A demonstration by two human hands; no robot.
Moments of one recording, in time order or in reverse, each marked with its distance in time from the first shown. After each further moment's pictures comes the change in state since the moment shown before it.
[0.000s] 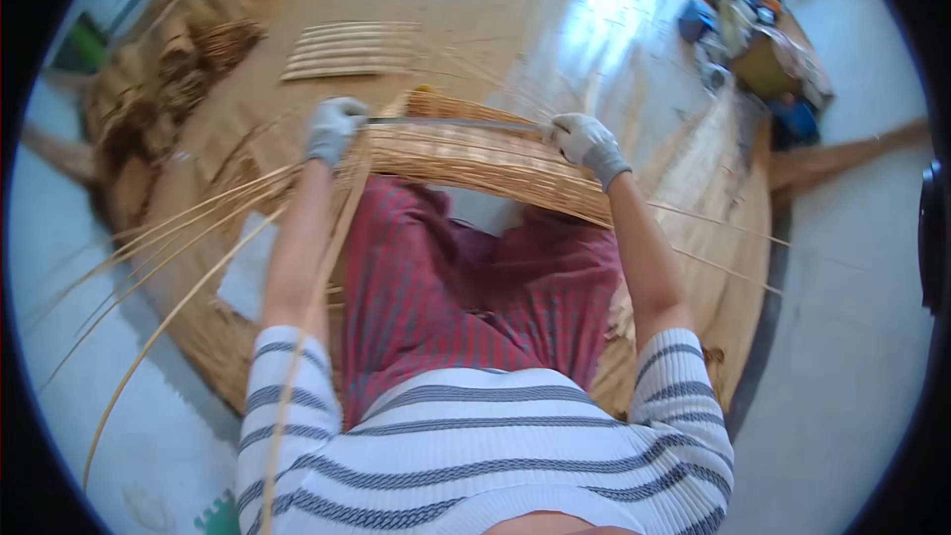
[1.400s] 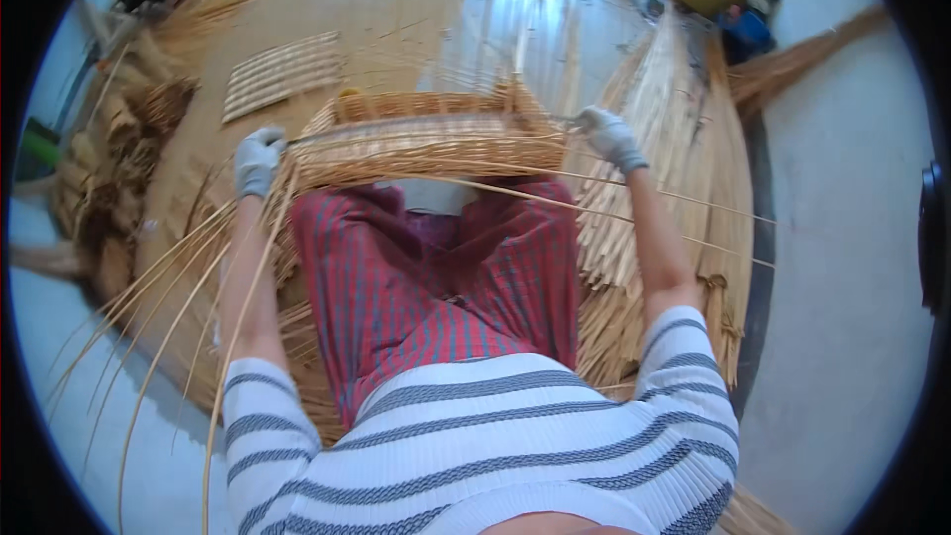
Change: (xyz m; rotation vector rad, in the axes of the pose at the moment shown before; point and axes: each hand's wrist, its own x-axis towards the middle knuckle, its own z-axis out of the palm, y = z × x) left_hand -0.002 0.005 -0.020 0.071 0.039 0.032; right_hand -0.089 0.201 0.019 -0.002 0.290 0.009
